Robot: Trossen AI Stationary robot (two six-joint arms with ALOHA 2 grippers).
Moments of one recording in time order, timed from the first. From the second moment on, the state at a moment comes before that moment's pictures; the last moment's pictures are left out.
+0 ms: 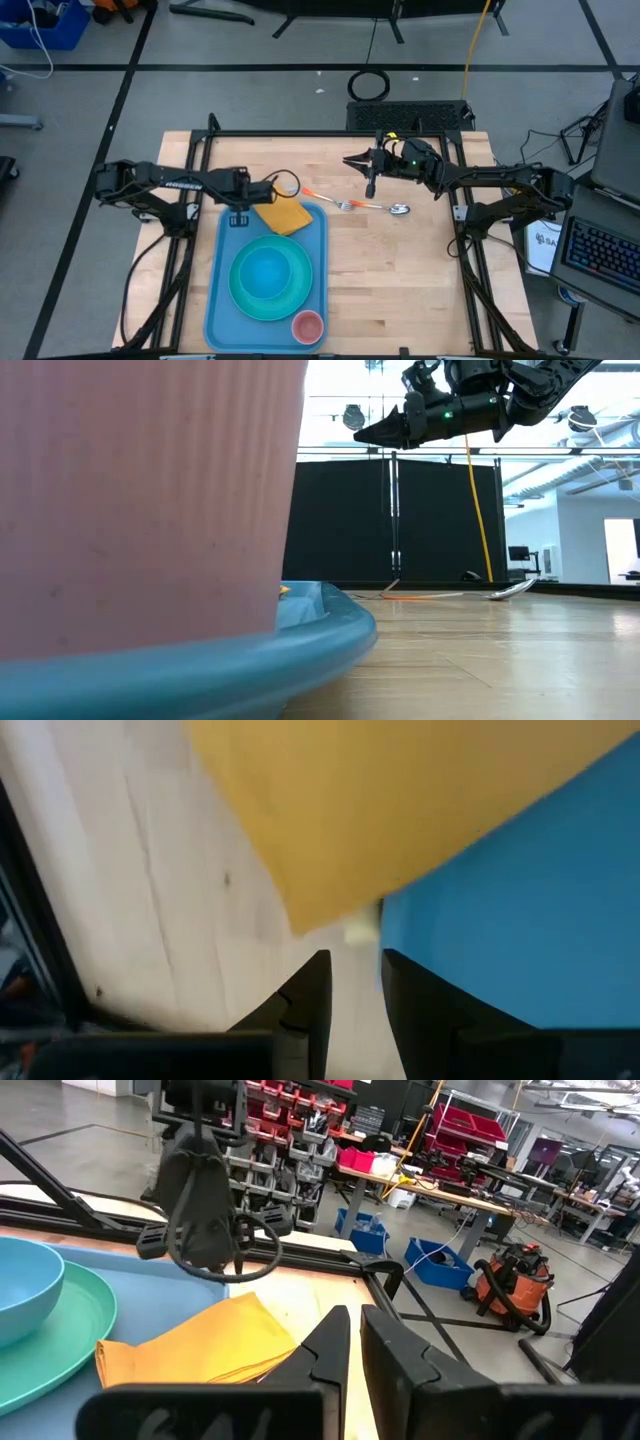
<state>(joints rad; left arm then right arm) 0.17 1.41 0.80 -0.99 -0.33 0.13 -0.37 1.29 0.67 0.56 -0.16 -0.27</state>
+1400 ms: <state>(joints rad) 0.11 1.40 0.71 -0.79 -0.37 0.27 -0.37 1.29 0.67 0.54 -0.16 -0.25</state>
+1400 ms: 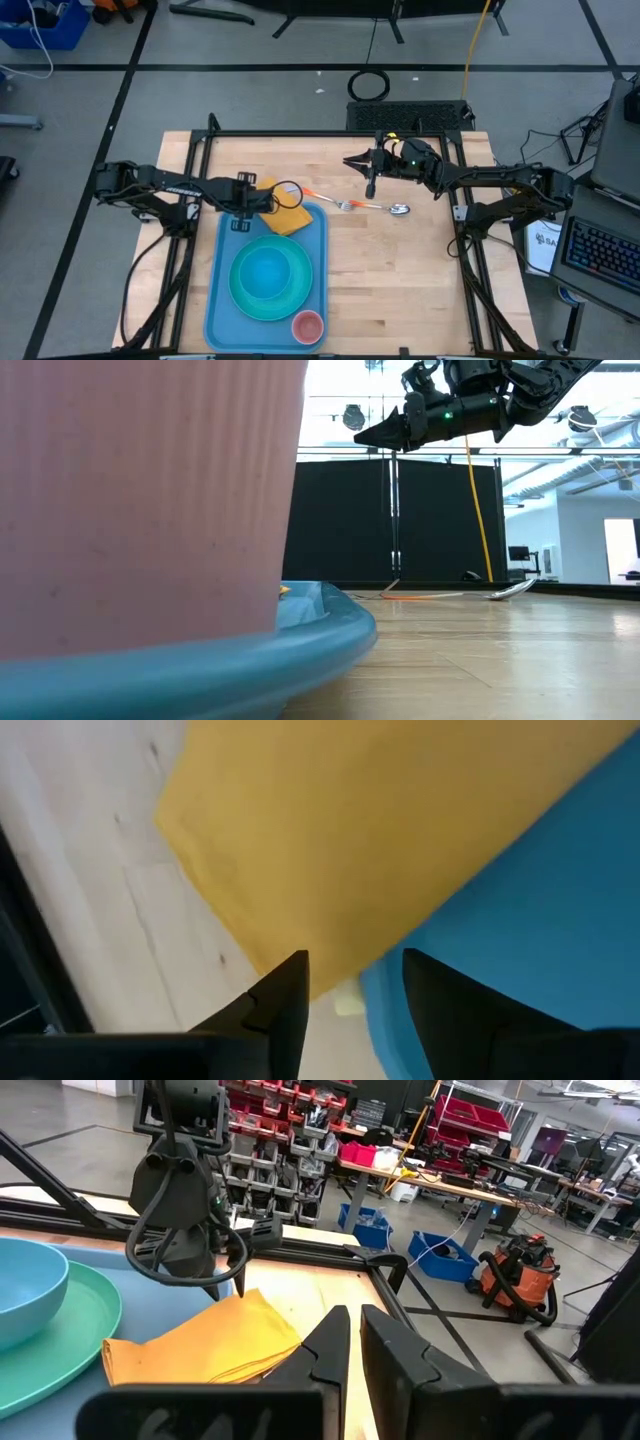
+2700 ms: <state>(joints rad) 0.12 1.40 0.71 -0.81 -0.24 0.14 -0.37 1.38 0.67 0.64 -0.16 -0.25</state>
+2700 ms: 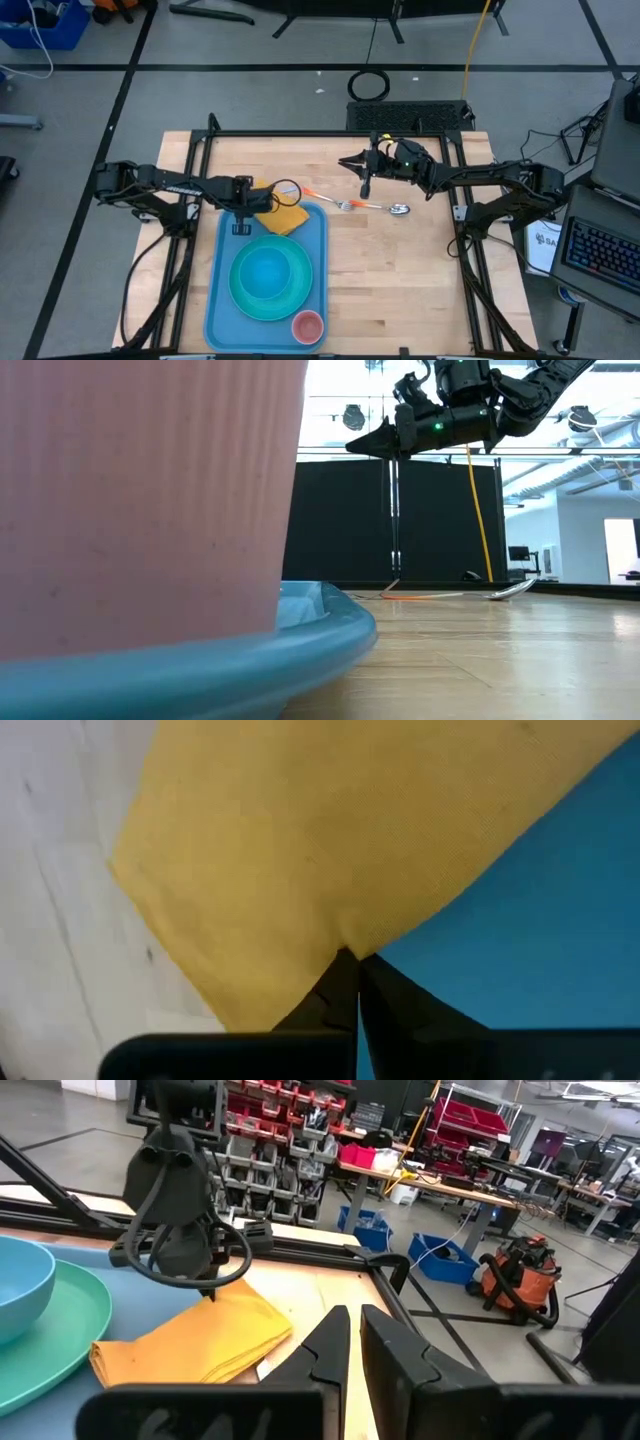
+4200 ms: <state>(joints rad) 0.07 1.40 0.71 -0.85 0.15 -0.09 -0.37 1.38 0.67 0.64 -0.32 -0.16</state>
